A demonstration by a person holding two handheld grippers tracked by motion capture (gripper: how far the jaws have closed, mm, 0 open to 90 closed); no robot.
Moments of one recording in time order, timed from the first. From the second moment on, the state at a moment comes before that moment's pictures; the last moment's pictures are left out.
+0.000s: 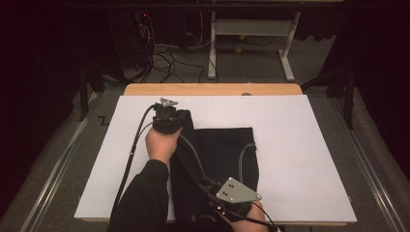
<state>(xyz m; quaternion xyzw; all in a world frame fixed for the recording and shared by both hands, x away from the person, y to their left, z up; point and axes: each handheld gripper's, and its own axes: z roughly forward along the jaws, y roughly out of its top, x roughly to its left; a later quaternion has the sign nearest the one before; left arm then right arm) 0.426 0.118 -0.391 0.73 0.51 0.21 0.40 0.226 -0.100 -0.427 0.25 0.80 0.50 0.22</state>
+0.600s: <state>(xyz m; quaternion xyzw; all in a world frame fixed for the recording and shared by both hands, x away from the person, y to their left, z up) 0.433 0.065 -0.400 0.76 0.49 0.19 0.39 0.219 -0.141 -0.439 0.28 0.80 0.48 0.23</state>
